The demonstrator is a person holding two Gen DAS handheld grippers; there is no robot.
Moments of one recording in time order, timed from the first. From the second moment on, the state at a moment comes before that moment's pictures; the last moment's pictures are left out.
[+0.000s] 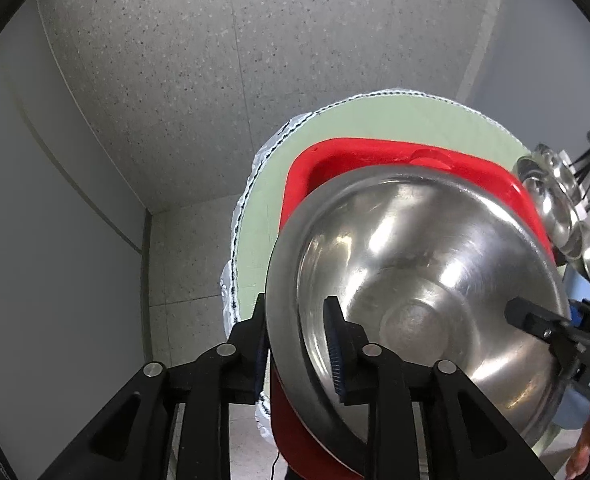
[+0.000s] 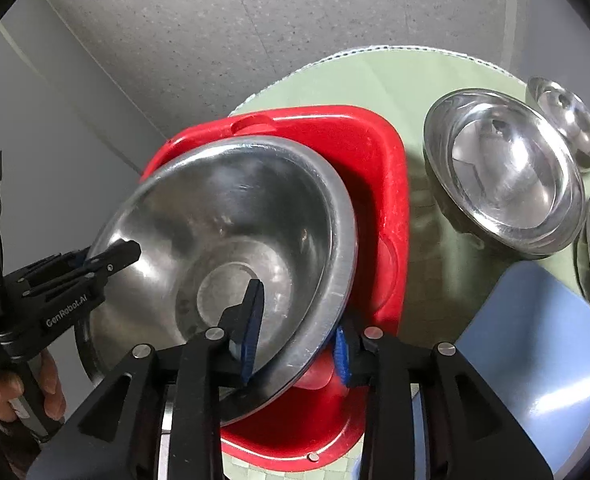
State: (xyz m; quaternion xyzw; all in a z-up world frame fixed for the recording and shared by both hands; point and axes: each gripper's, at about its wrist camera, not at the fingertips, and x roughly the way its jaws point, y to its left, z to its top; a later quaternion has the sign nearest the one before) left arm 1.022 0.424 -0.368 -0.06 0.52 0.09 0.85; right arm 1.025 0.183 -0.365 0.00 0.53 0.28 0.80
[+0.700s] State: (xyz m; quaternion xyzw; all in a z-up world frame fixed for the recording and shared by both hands) left arm 0.876 0.277 -0.295 -0.08 0.37 0.05 0.92; right arm 0.926 0.020 -0.290 0.06 0.39 0.15 0.91
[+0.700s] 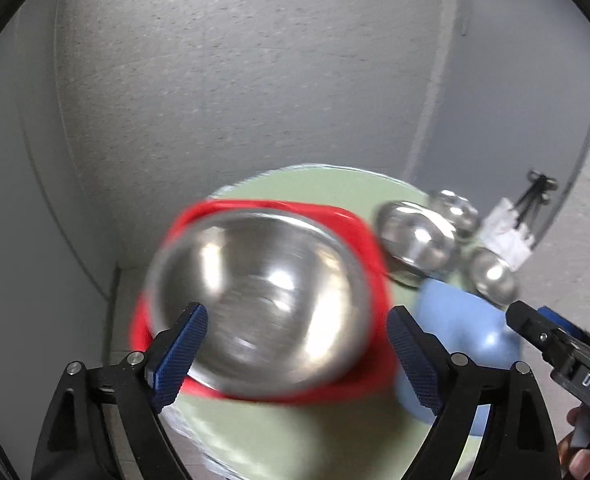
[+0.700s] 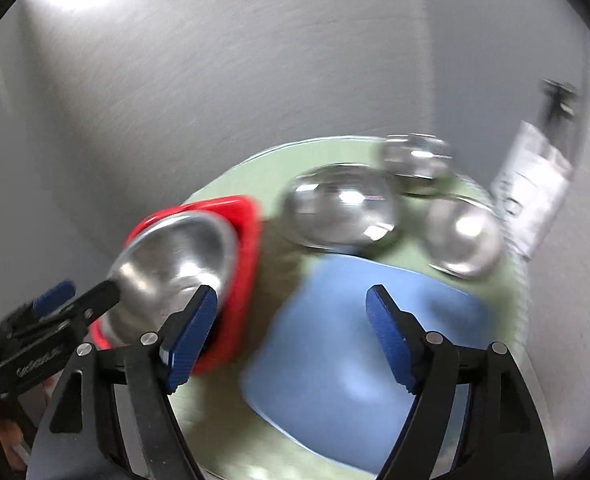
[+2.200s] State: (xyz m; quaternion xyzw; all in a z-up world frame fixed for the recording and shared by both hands) left arm 0.884 0.228 -0.269 -0.11 0.35 -0.01 0.93; right arm 0.933 -0.028 -0.296 0.21 0.43 0.25 0.84
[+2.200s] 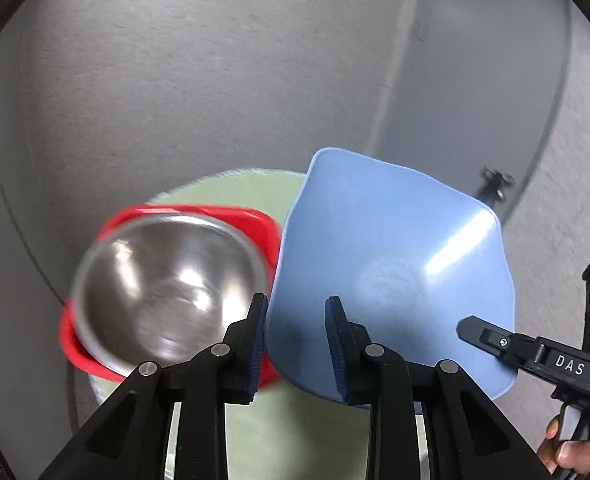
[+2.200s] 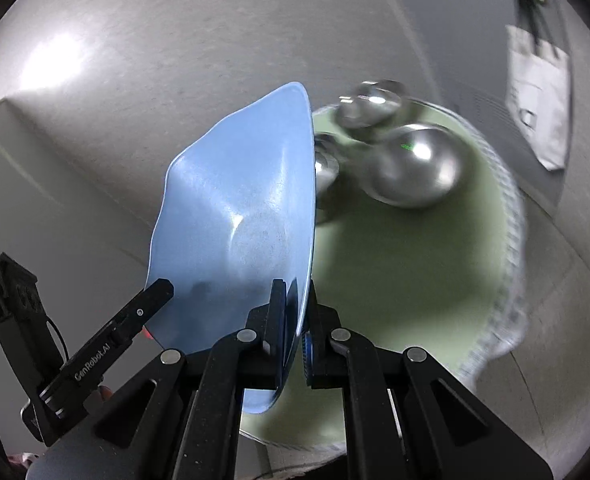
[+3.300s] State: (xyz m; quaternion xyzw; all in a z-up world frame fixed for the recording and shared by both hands) left arm 0.935 0.396 -0.313 -0.14 0.38 0.15 0.90; right arm 0.982 0.190 -0.328 0.08 0.47 0.24 0.85
